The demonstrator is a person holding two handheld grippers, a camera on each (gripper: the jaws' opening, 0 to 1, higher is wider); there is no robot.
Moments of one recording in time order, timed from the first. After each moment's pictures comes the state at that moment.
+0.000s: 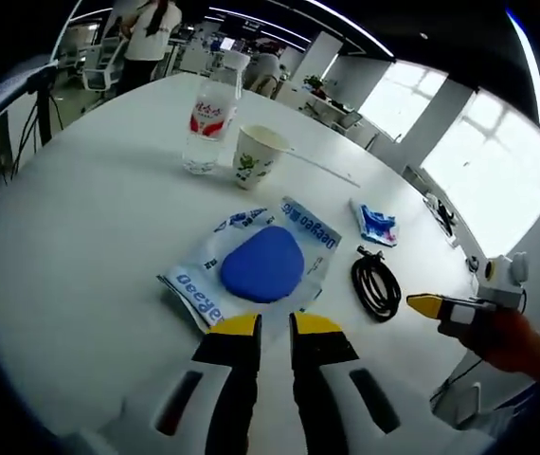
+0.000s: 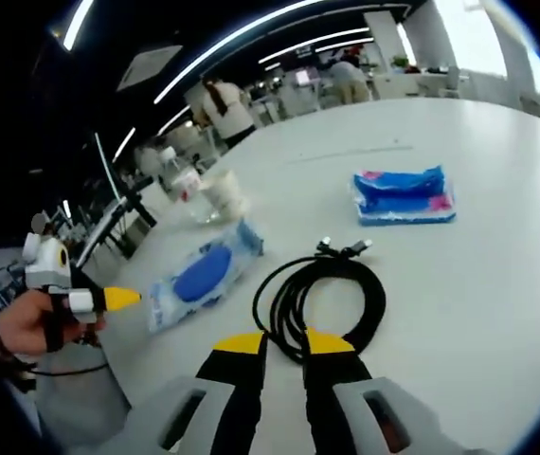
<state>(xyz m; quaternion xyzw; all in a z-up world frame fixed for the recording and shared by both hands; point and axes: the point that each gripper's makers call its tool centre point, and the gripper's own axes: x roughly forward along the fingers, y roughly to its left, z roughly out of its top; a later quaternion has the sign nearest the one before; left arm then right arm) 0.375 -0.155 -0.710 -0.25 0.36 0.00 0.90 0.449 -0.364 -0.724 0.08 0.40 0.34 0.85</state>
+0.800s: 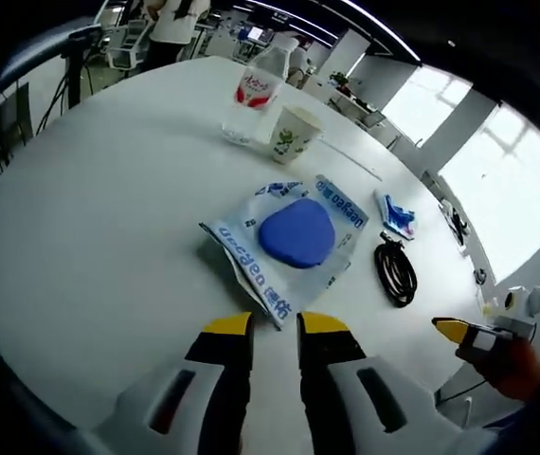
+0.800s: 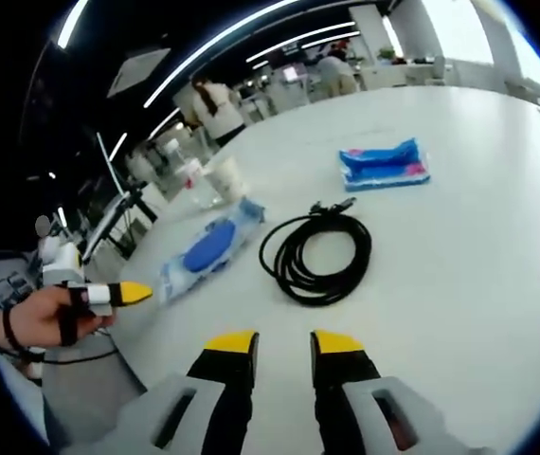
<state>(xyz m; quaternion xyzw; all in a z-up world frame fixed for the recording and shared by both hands) 0.349 -0.144 -0.739 -0.29 0.38 0.04 0.88 0.404 -0.385 -0.723 0.09 0.41 0.32 0.85</state>
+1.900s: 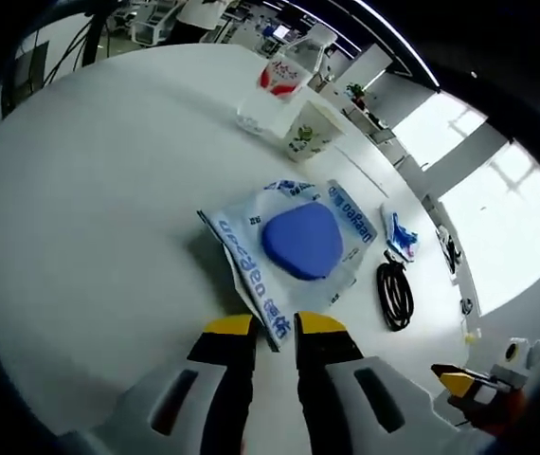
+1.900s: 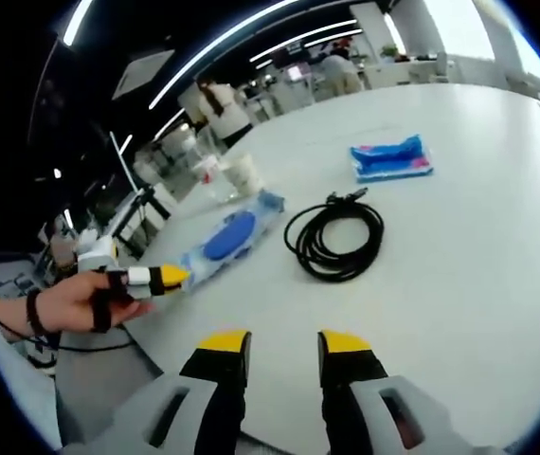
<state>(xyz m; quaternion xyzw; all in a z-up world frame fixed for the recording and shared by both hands) 0.372 -0.150 -0.756 -0.35 0.37 0.05 0.86 0.374 -0.389 -0.713 0.10 0.41 0.33 0.84</state>
